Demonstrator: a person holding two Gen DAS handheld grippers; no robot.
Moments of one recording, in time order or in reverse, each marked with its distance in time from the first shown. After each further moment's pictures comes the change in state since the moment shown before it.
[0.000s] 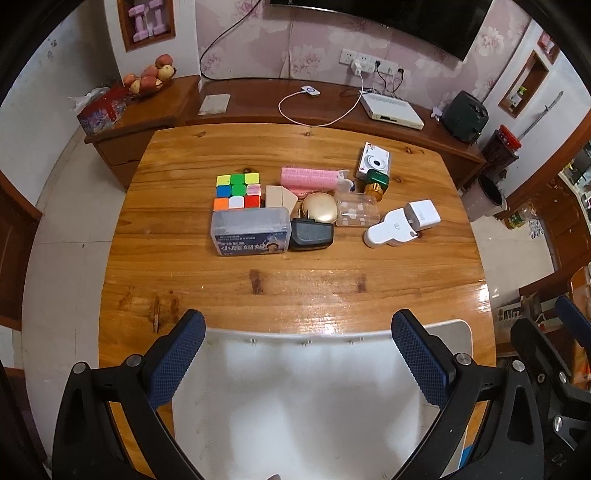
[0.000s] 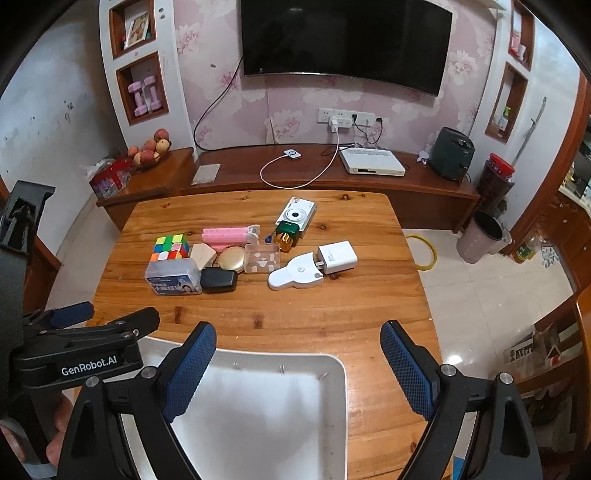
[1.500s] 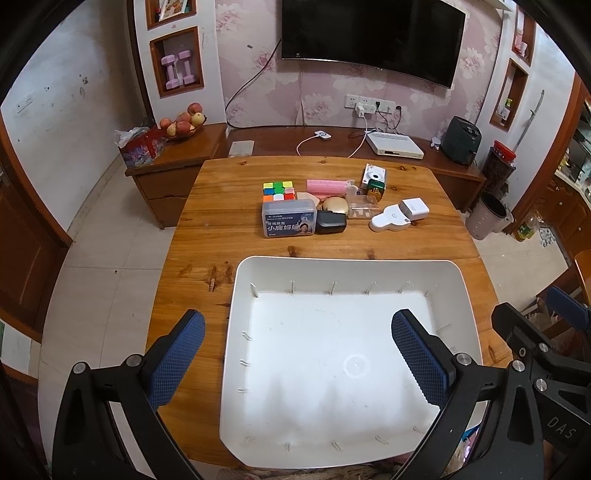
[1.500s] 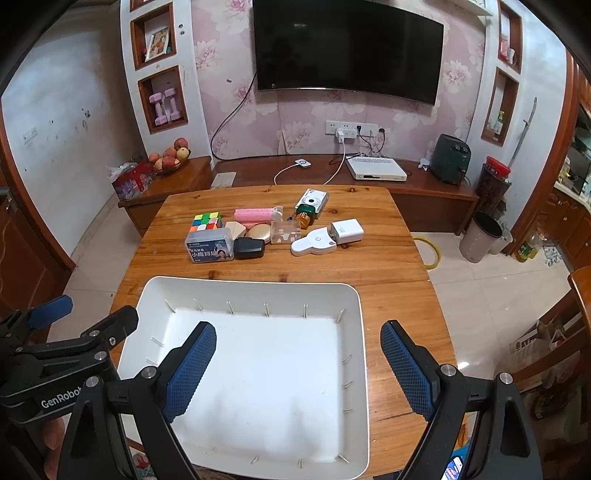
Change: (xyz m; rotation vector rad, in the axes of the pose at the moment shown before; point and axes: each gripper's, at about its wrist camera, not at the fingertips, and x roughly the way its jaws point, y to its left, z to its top) left arm -0.090 0.007 -0.117 0.035 -0.231 0.088; right arm -0.079 0.015 -0.089 0.016 -0.072 0.049
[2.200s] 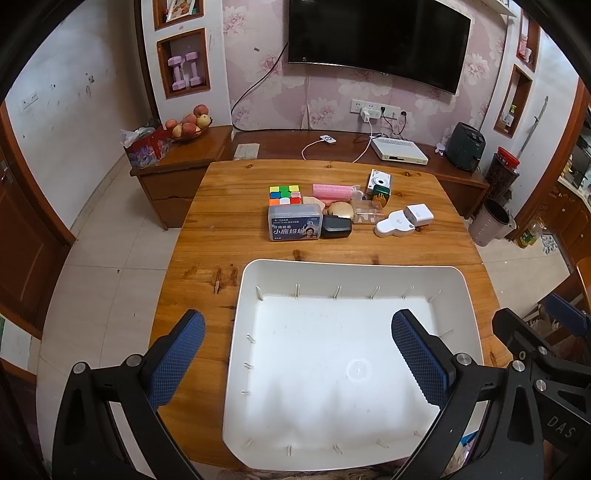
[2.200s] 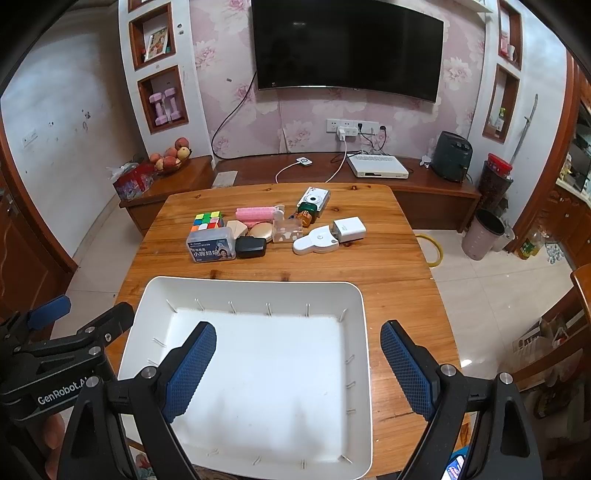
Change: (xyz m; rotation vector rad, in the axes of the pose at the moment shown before) left arm -0.005 0.002 0.001 -0.019 -0.020 0.014; right arm 0.004 0.004 -0.002 0.003 0.003 0.005
